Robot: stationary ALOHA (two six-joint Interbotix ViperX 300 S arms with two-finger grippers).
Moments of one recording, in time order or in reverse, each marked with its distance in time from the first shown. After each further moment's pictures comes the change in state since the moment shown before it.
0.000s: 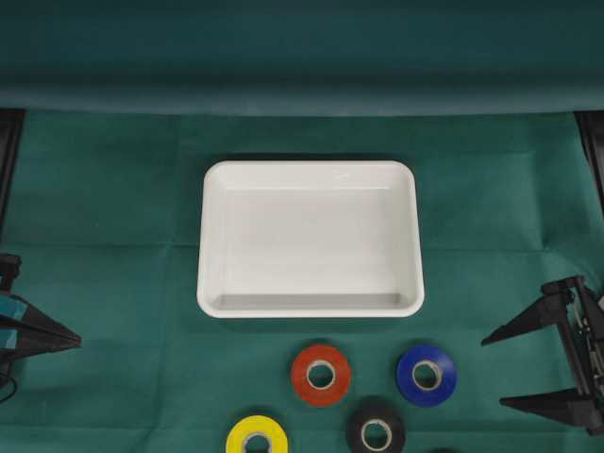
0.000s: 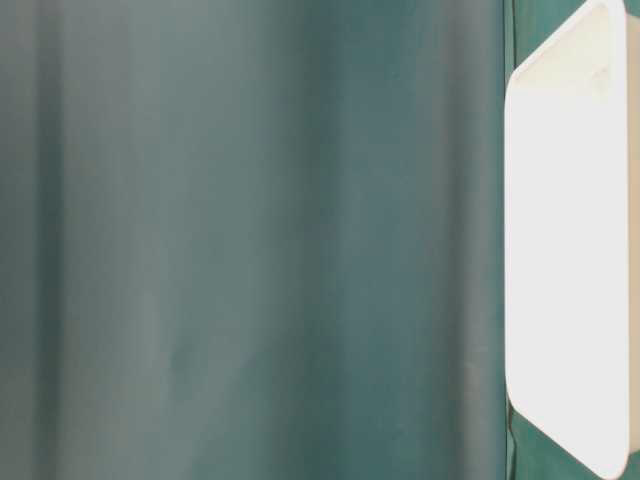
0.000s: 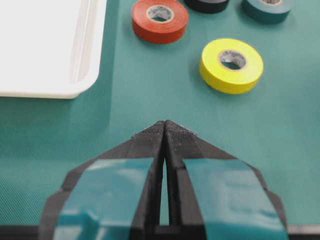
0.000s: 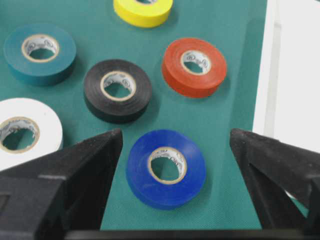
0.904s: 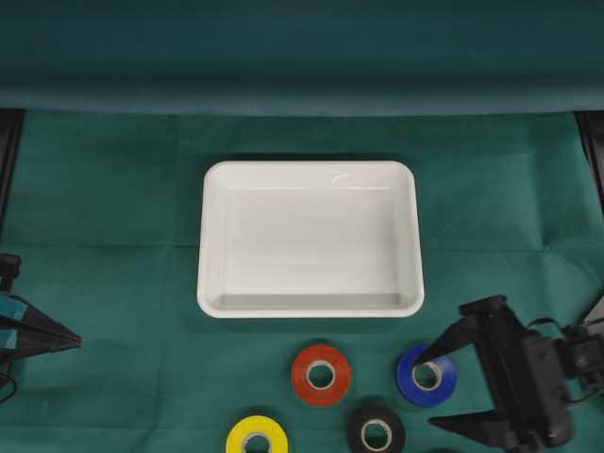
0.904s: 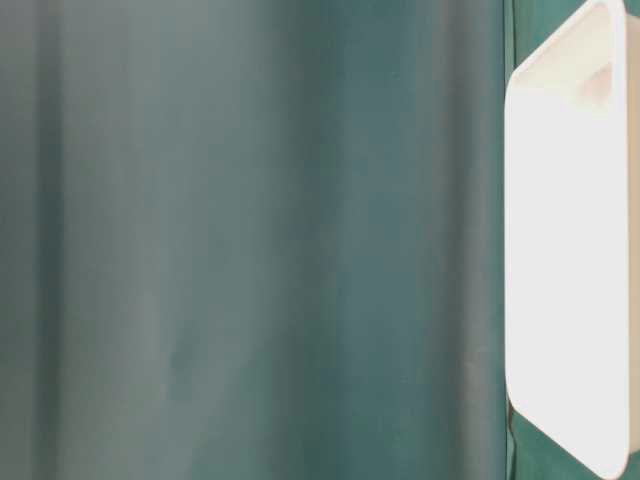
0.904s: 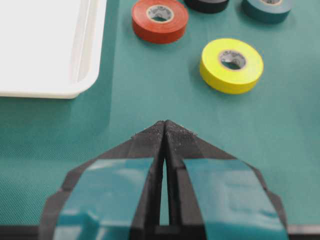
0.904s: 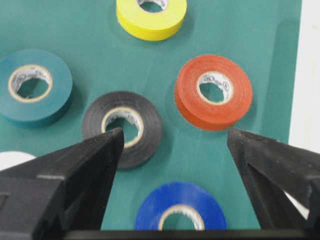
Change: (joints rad) left arm 0.002 0.000 0.000 0.000 0.000 -0.002; right arm 0.002 0.466 -0.233 0.000 -0.121 0.063
